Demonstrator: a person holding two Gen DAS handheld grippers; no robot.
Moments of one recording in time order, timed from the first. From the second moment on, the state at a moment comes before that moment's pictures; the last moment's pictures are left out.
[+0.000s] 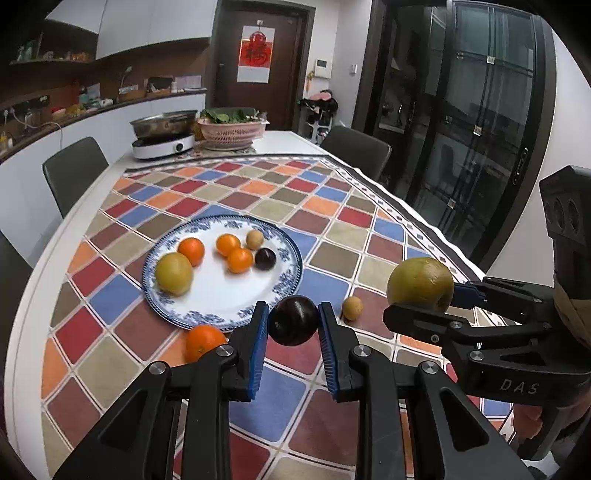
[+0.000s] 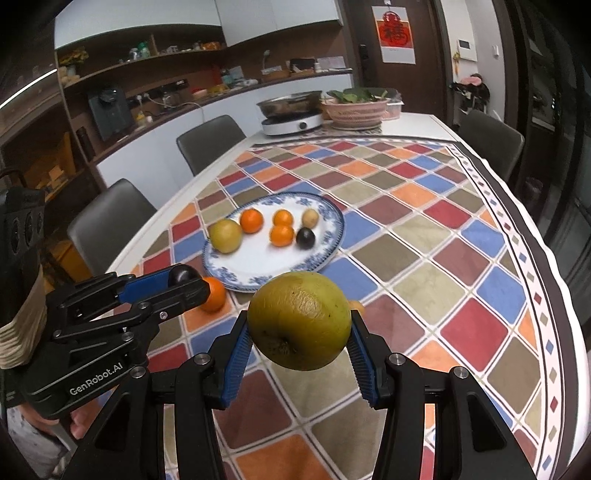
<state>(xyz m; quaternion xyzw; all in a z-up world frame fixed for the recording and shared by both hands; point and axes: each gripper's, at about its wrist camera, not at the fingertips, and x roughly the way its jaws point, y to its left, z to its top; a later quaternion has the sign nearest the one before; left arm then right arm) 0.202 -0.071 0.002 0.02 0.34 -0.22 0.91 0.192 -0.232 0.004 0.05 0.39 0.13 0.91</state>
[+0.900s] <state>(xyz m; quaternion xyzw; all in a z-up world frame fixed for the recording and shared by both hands) 0.273 -0.036 0.017 0.03 0.33 -0.20 0.92 0.271 -0.195 0.020 0.02 0.39 0.17 0.90</state>
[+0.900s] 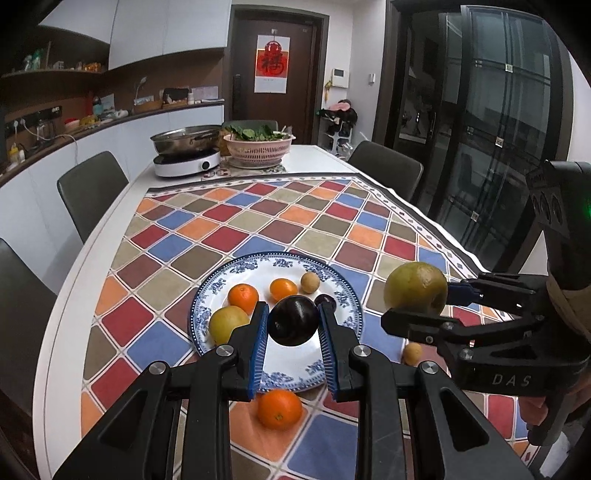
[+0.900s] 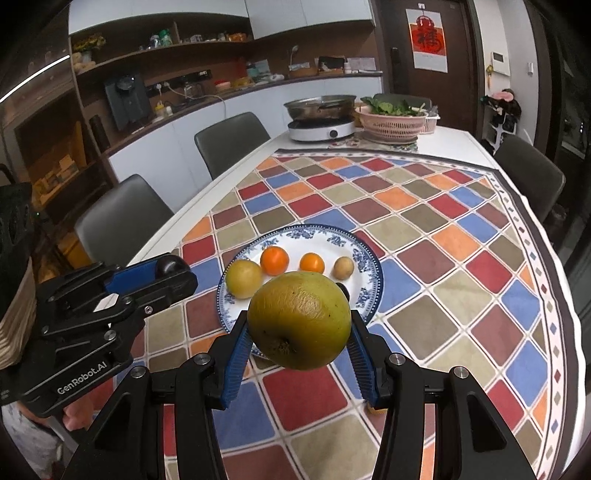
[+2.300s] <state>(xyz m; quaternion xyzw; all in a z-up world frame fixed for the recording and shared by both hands) 0.336 -0.014 -0.030 0.04 0.39 -0.16 0.91 0.345 -0.171 -0.049 0.00 0.45 0.16 0.88</state>
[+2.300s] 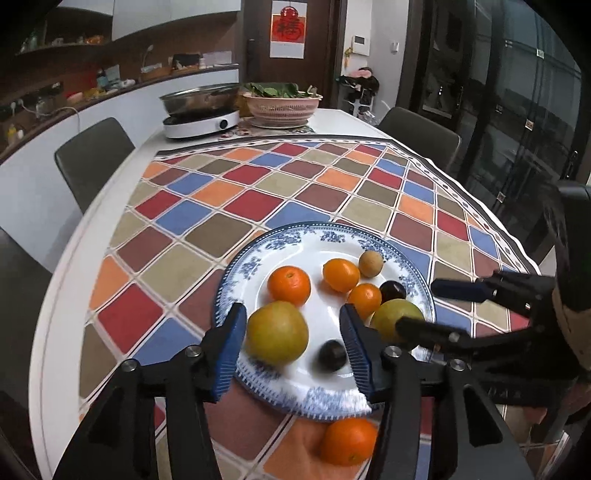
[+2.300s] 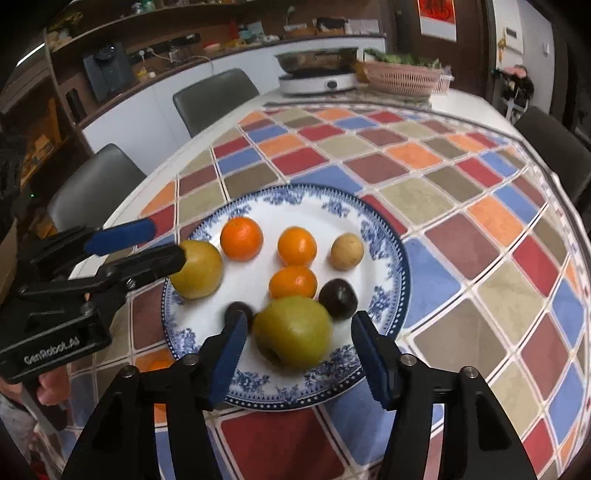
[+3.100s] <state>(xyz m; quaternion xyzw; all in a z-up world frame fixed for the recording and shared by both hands) 0.228 -0.009 0.022 0.03 0.33 -0.12 0.94 0.250 -0.180 0.016 -0.01 0.38 0.14 0.91</state>
